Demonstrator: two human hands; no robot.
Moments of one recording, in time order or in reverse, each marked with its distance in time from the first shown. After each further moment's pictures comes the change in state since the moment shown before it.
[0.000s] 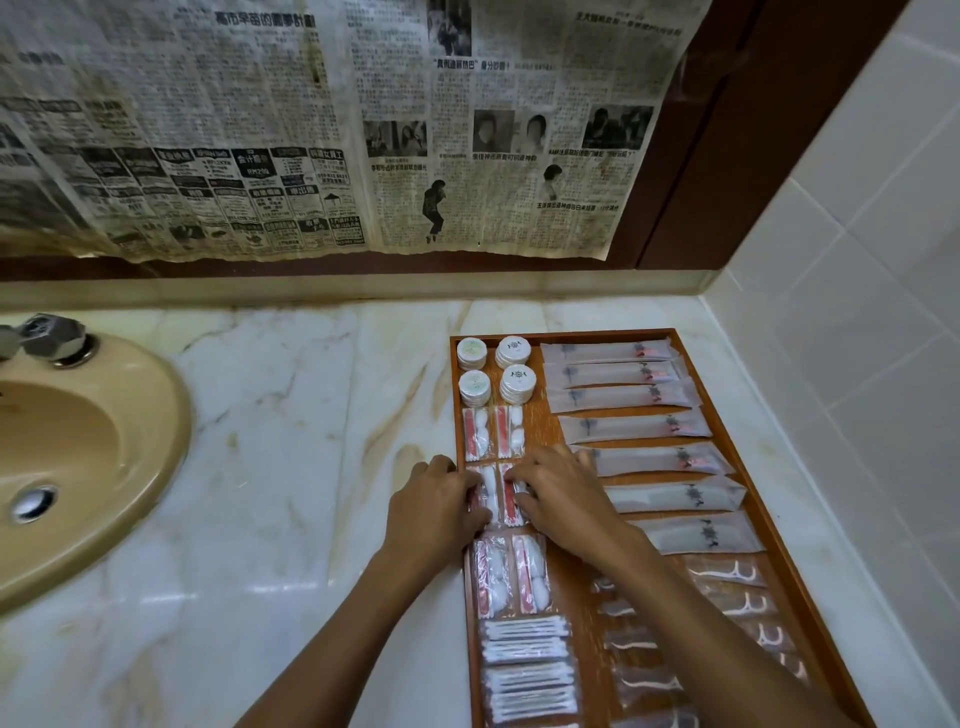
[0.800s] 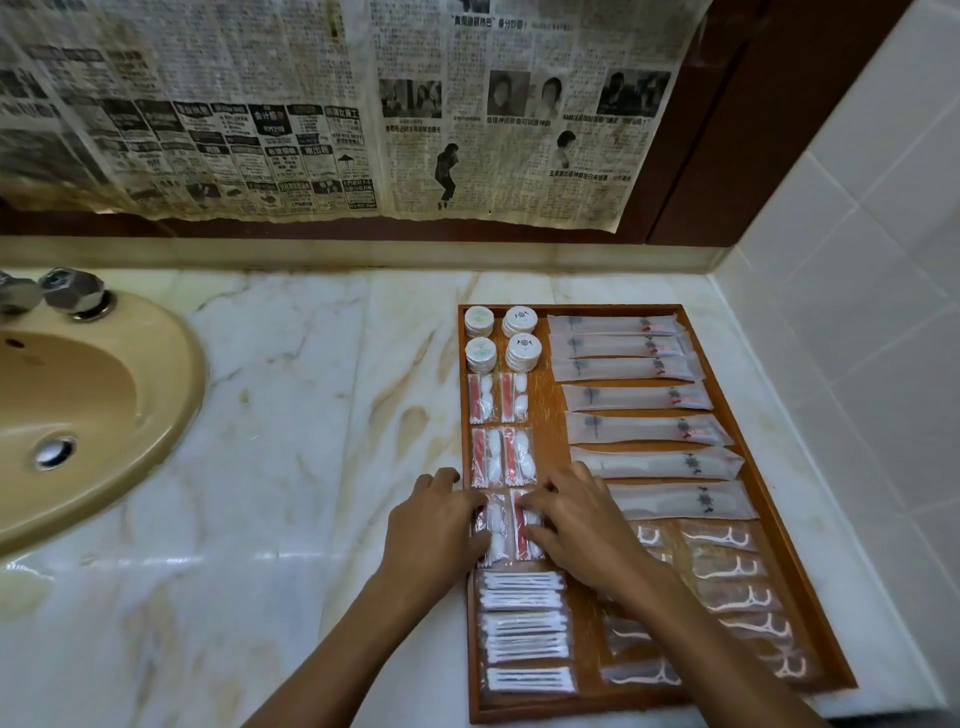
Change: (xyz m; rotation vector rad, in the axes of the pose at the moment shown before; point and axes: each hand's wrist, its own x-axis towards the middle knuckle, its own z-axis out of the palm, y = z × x) left_hand -0.062 0.012 0.010 0.063 -0.024 -0.003; right_hand -0.068 -0.007 0.013 0.059 -0.038 -0.029
